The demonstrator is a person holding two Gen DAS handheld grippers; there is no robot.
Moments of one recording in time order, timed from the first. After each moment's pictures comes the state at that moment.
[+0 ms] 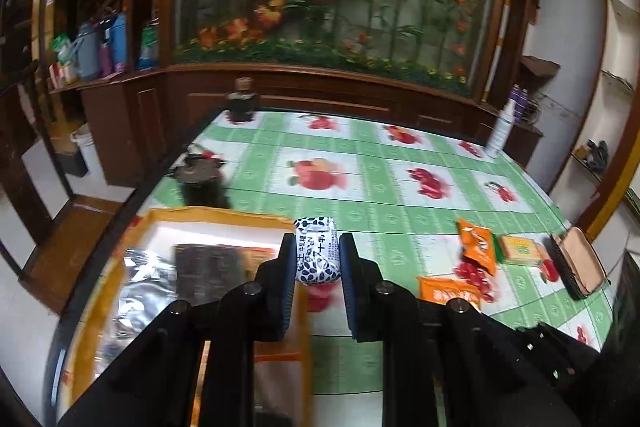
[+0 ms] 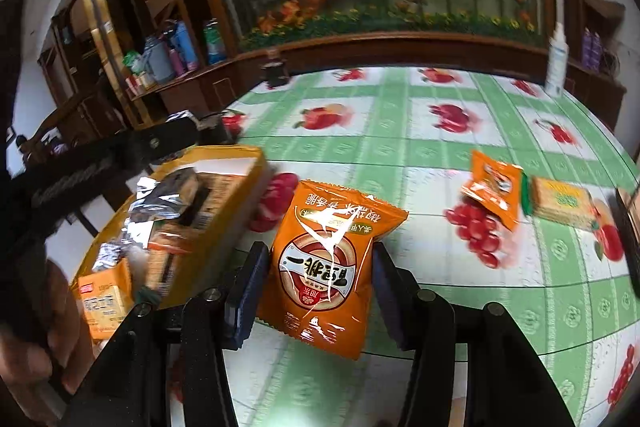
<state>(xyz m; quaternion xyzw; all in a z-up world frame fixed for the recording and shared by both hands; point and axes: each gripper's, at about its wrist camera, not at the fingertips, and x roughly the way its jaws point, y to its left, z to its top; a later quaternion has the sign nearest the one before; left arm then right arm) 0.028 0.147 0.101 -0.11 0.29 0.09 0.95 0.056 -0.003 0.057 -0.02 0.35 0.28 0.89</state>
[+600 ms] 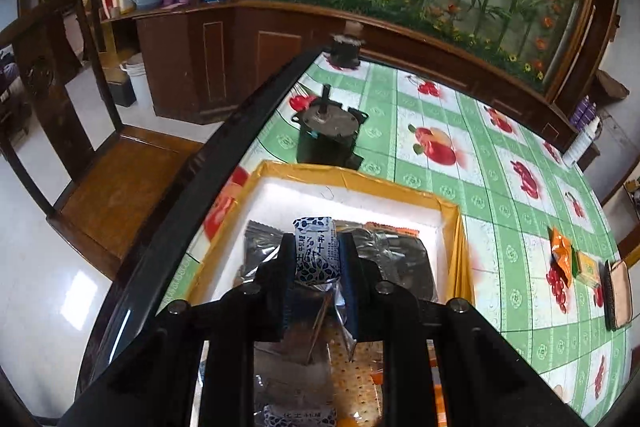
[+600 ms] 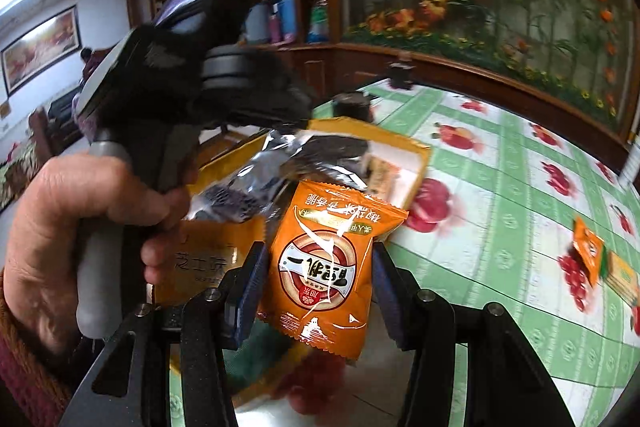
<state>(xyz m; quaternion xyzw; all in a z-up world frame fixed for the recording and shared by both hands) 0.038 0.251 0.060 -0.17 0.37 0.17 0.90 -0.007 0.099 0.041 -0.14 0.31 0.41 0.85</state>
